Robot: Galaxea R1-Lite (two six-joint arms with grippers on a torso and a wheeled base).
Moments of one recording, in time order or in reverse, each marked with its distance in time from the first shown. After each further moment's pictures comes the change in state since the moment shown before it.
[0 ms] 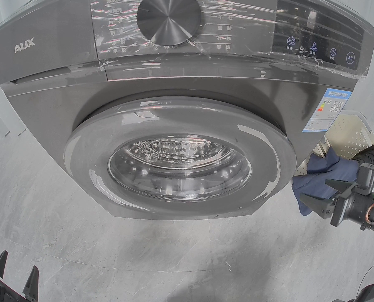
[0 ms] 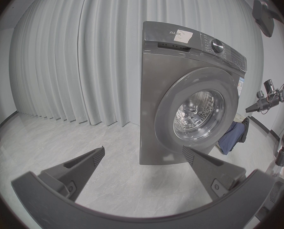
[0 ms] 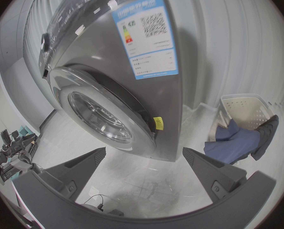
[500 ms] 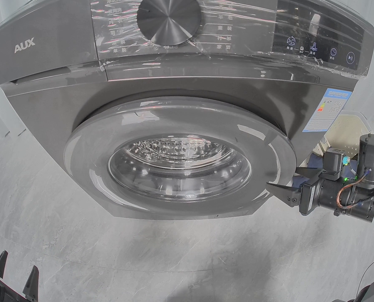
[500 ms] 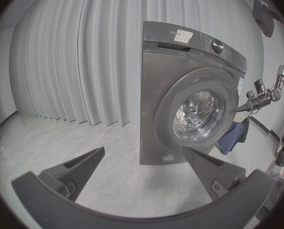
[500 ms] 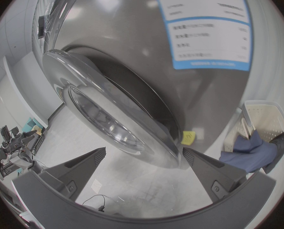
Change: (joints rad) left arm 0.000 0.000 0.000 0.000 0.000 -0.001; right arm 0.072 0.253 -0.161 -0.071 0.040 -0.038
